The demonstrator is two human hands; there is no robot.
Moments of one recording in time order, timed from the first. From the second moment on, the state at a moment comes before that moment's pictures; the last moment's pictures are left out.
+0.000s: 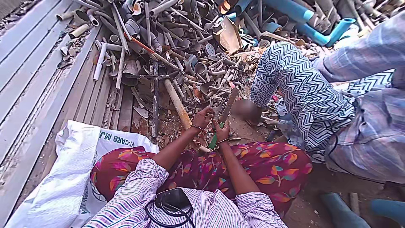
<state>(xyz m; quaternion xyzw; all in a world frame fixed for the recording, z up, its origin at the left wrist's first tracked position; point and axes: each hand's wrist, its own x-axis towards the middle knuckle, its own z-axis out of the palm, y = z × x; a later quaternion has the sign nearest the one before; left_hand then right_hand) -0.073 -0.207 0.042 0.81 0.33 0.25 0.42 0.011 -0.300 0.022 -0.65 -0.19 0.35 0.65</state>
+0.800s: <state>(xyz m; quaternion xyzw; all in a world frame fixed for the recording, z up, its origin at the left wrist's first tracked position) -0.076 -0.208 0.068 0.59 0.41 0.24 0.65 0.011 -0.299 0.021 -0.74 -0.31 0.24 0.55</state>
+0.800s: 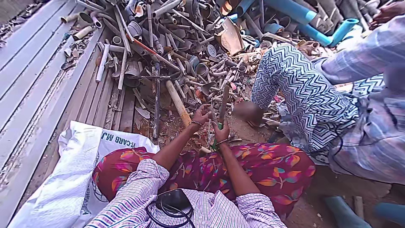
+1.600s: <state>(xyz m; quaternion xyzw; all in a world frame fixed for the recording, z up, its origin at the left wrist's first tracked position) -0.076 -0.204 0.068 0.51 0.38 0.31 0.71 0.013 -0.298 0.019 -0.69 -0.27 0.18 0.64</state>
